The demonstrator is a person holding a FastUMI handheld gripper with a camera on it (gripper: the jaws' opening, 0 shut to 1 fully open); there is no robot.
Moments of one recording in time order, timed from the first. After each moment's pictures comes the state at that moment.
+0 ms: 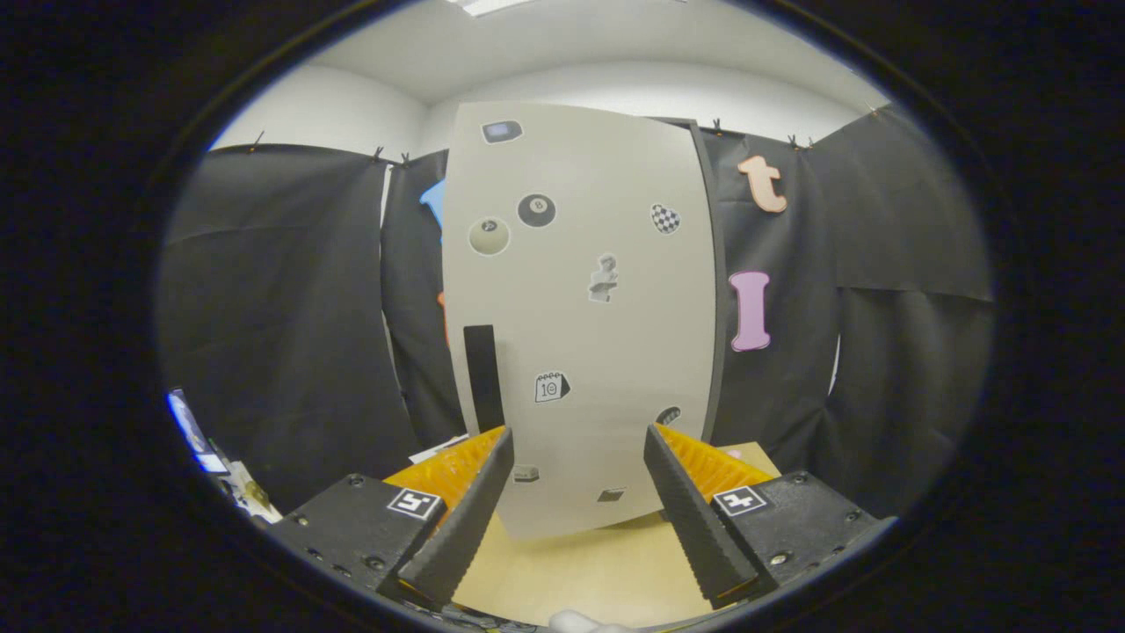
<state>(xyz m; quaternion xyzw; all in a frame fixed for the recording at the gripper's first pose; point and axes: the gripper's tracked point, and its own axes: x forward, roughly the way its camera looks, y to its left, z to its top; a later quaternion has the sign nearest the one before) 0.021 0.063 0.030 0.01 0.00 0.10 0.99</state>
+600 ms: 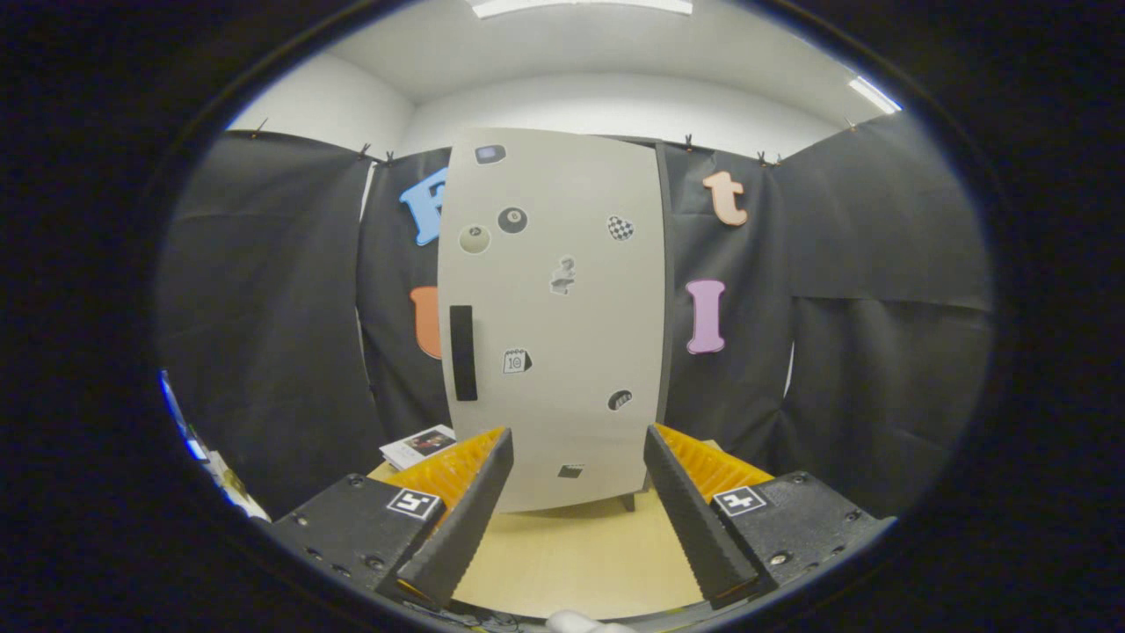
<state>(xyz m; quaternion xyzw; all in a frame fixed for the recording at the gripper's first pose) -0.019 0.040 0.001 0.00 -0.01 0.04 1.00</state>
